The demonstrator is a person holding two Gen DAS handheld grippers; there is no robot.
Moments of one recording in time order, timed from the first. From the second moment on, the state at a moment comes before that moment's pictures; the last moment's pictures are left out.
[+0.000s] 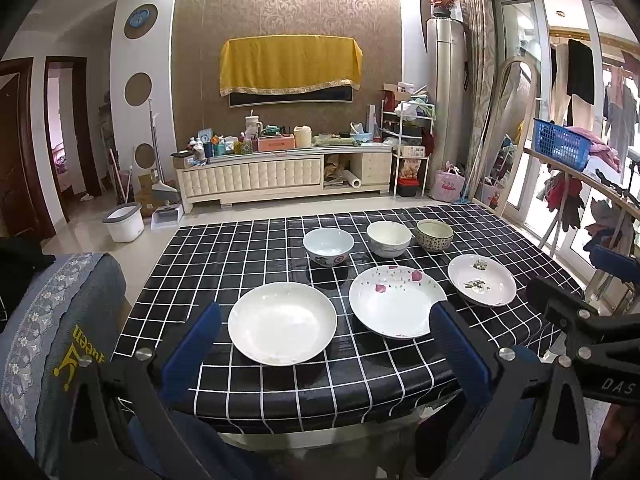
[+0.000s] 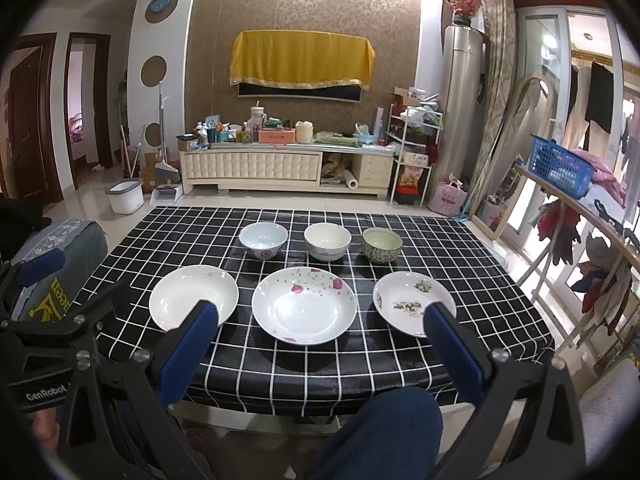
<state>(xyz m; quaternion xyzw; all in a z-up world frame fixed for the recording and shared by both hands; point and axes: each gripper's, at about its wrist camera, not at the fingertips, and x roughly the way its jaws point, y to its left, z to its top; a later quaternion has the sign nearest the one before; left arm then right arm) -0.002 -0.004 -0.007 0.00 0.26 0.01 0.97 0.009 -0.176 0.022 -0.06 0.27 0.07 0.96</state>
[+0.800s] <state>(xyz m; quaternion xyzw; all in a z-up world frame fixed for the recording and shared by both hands) -0.002 -0.003 -0.005 -0.01 0.26 0.00 0.97 0.008 -0.172 0.028 -0.08 0.26 0.06 0.96</state>
